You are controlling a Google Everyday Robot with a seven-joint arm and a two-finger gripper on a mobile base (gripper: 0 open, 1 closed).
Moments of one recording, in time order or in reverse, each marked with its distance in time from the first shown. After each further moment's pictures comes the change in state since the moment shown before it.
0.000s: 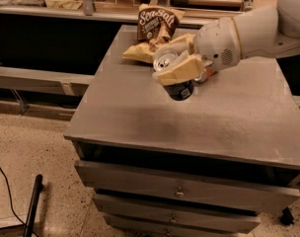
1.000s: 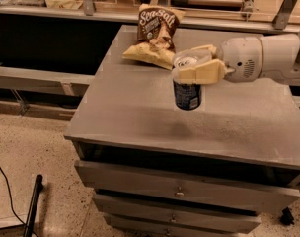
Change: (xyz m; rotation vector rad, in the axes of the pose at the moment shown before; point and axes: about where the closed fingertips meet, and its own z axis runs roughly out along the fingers) arm 0.019 -0.004 -0.034 -0.004 -0.249 0.234
